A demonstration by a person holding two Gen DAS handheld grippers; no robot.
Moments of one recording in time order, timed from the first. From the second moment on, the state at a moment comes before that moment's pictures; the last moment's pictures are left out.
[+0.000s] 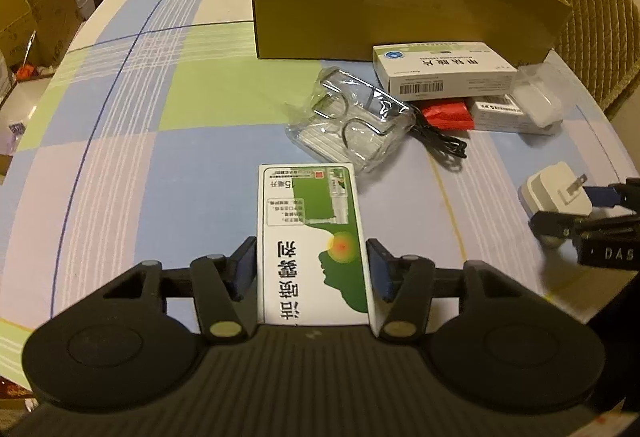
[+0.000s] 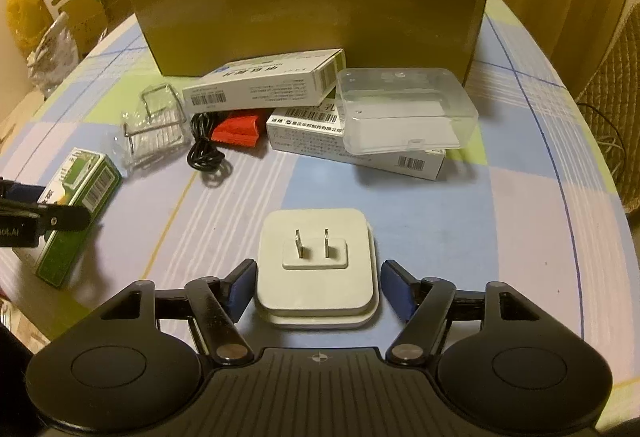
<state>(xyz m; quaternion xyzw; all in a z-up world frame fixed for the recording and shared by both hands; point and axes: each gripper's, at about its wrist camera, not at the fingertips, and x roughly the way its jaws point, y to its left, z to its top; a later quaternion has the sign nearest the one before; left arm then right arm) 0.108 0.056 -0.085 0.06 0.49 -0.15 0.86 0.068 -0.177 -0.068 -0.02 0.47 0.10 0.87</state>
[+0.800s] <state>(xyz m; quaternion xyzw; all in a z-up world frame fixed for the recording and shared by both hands) 0.098 0.076 -0.075 0.03 0.48 -0.13 0.86 0.062 -0.167 -0.059 -0.05 0.45 0.10 0.88</state>
